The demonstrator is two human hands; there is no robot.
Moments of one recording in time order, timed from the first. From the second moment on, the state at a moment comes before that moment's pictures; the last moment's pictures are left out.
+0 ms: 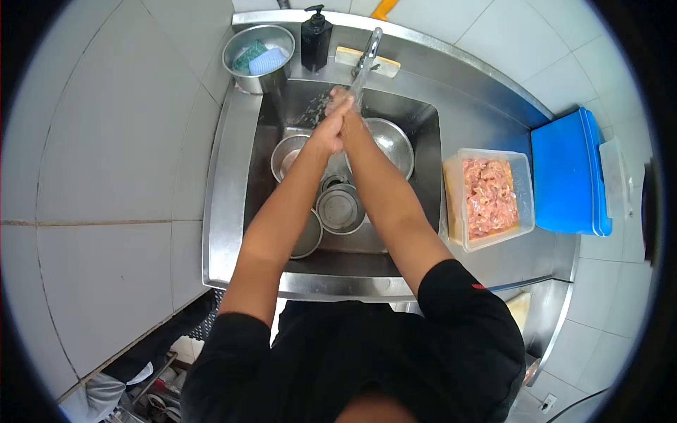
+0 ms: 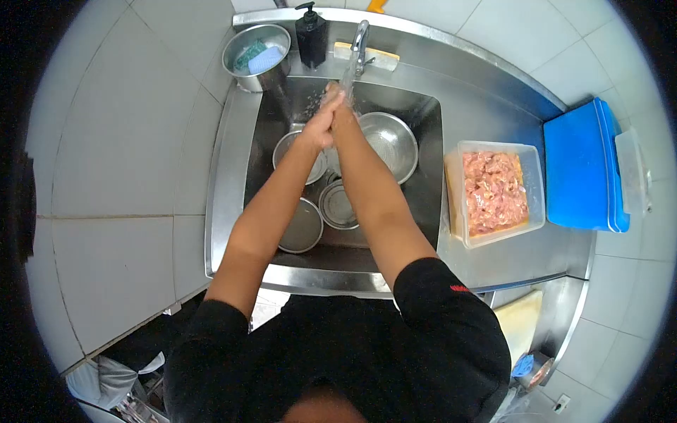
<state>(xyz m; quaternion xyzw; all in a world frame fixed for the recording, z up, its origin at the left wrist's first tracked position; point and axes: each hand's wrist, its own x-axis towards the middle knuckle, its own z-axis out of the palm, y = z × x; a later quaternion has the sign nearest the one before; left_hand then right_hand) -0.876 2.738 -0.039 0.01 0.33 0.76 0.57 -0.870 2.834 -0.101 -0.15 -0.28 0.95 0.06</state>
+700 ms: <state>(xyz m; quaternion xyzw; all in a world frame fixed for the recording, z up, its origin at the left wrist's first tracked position) -0.900 2.805 -0.057 0.07 0.74 0.57 0.35 -0.816 2.831 -0.024 -0.21 -0.21 0.92 0.26</state>
